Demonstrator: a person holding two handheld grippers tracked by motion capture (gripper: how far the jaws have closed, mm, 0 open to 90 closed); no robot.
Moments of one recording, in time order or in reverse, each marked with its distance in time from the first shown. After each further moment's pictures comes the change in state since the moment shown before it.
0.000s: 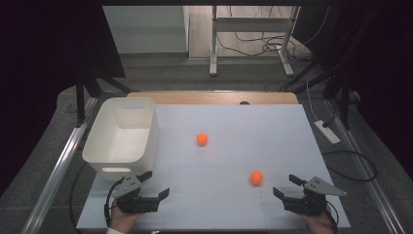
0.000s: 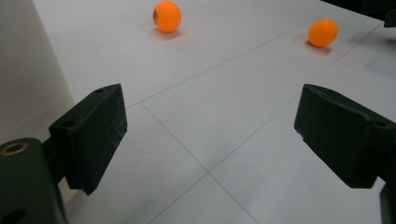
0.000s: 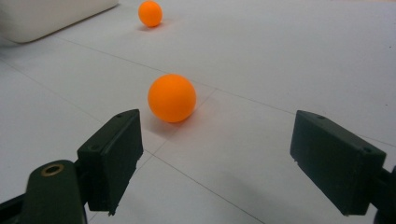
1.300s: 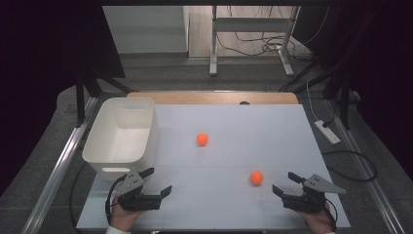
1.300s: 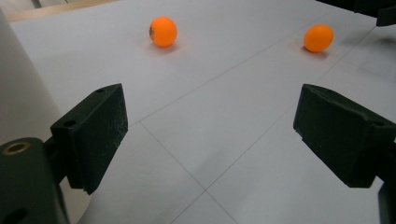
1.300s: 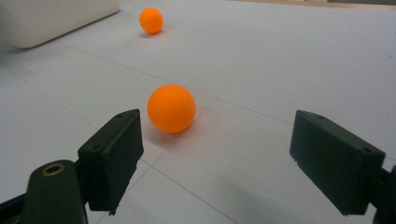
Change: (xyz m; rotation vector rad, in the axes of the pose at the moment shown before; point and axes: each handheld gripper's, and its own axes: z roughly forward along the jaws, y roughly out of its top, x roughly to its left) left arm -0.010 0.019 0.000 0.004 0.008 0.062; right arm -0.001 0.005 0.003 -0.014 0.006 -0.006
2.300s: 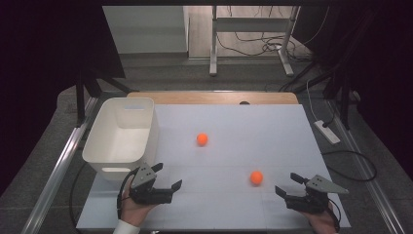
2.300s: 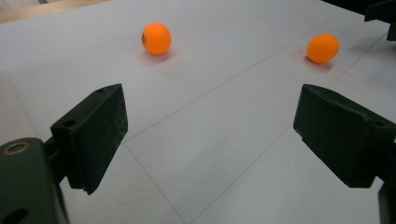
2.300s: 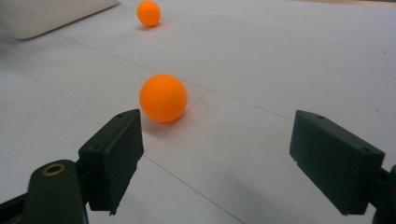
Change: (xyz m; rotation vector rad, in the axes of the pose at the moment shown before) left arm -0.014 0.026 0.021 0.036 0.026 -0.027; right arm -0.008 -0.004 -0.004 0.011 0.007 -0.017
